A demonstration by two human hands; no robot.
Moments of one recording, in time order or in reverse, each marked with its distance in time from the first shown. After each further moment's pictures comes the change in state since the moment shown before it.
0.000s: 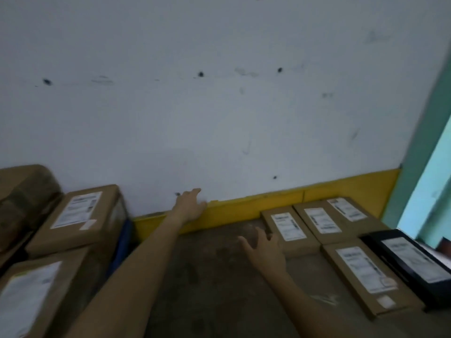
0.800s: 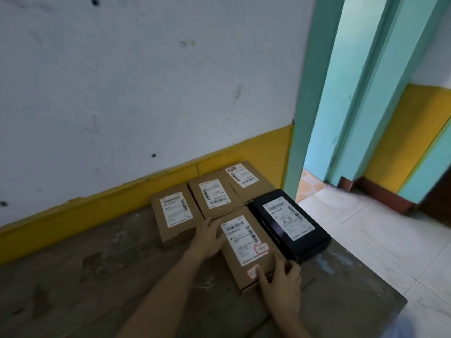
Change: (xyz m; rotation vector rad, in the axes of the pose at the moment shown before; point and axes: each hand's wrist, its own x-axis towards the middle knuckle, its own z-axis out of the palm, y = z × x) left_hand -0.005 0.221 0.329 -0.060 -0.423 0.204; right_hand -0.027 0.299 -0.101 -0.051 0.261 0.471
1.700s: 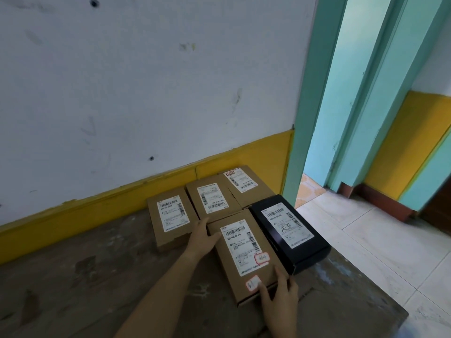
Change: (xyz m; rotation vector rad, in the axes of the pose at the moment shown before) left_hand 0.010 0.004 -0.003 -0.356 0.171 -0.056; right_hand 0.001 0.014 0.015 0.349 -0.011 0.081
